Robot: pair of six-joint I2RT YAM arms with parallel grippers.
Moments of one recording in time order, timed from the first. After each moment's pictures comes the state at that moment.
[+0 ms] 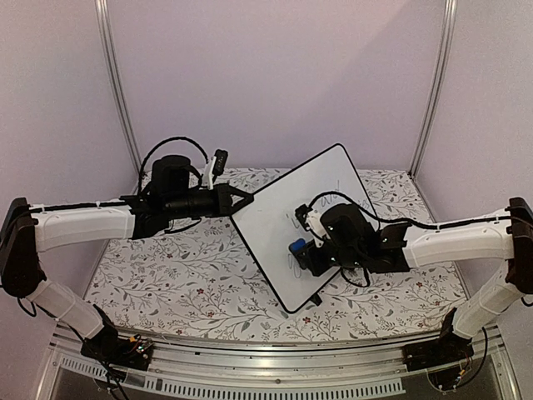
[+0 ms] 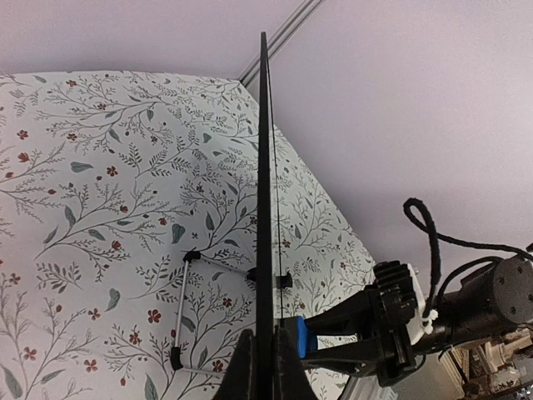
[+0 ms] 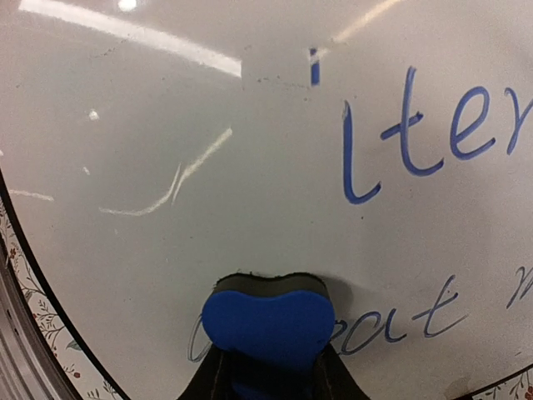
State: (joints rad) left arm -0.70 1.45 0.92 0.24 0.36 -0.60; right arm 1.01 1.52 0.89 -0.06 0.17 0.27
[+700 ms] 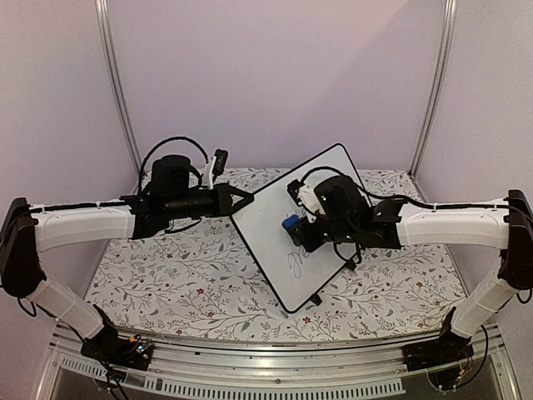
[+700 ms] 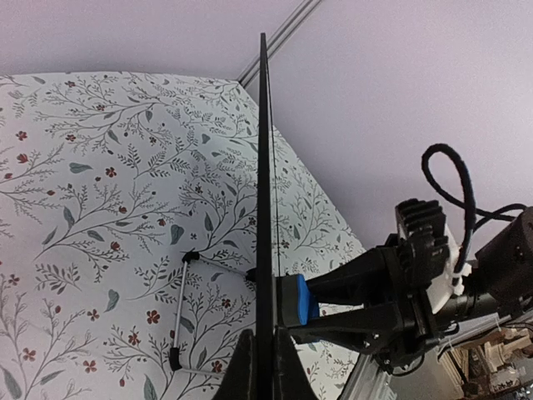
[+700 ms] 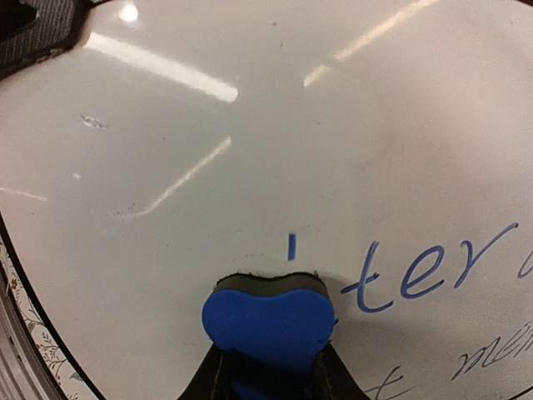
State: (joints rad) left arm -0.70 1.45 0.92 0.24 0.36 -0.60; right arm 0.96 1.57 1.07 -0.15 0.17 0.19
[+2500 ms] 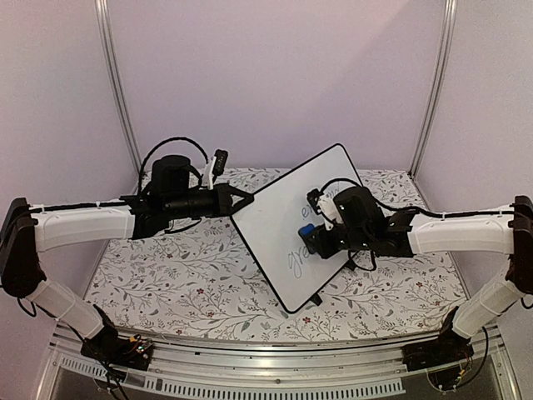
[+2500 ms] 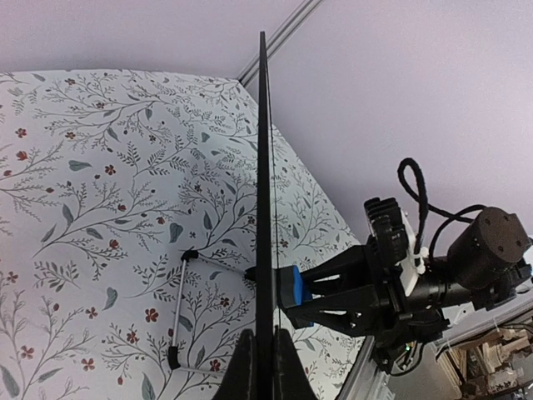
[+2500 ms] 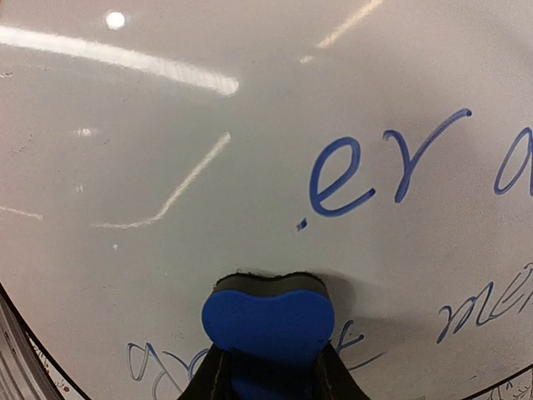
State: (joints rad) left arm -0.70 1.45 0.92 0.24 0.36 -0.61; right arm 0.87 1.50 0.91 -0.07 0.10 0.24
